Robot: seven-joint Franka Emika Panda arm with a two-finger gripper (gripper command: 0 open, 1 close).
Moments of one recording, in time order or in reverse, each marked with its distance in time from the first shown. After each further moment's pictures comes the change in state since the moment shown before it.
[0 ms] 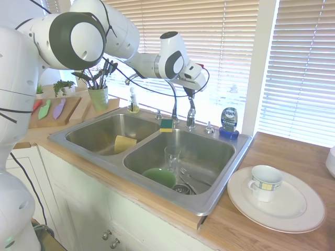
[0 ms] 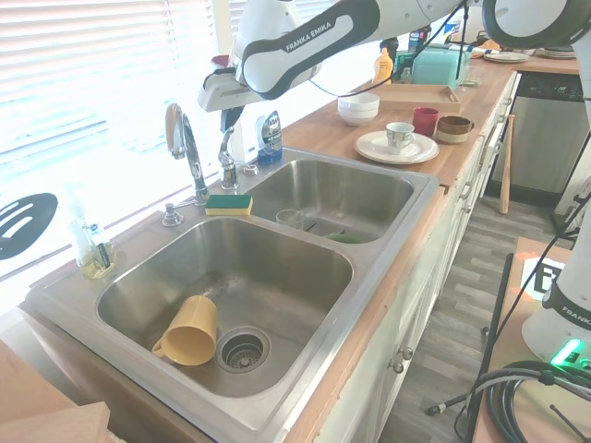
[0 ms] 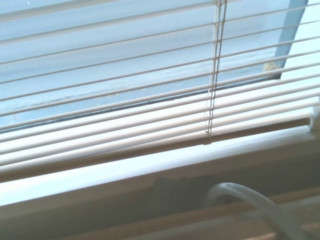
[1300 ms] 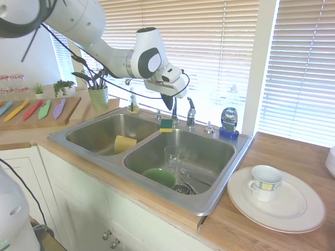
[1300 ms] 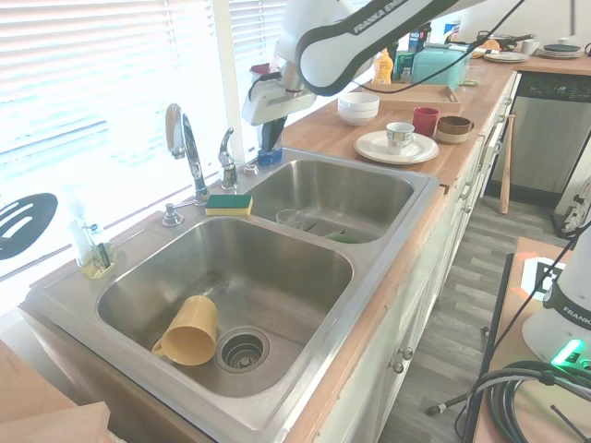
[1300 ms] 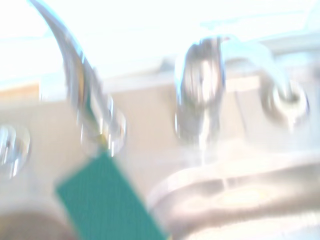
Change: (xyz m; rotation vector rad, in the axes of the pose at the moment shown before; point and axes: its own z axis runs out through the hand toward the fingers) arm -0.065 0.064 -0.059 -0.097 -0.100 -0.061
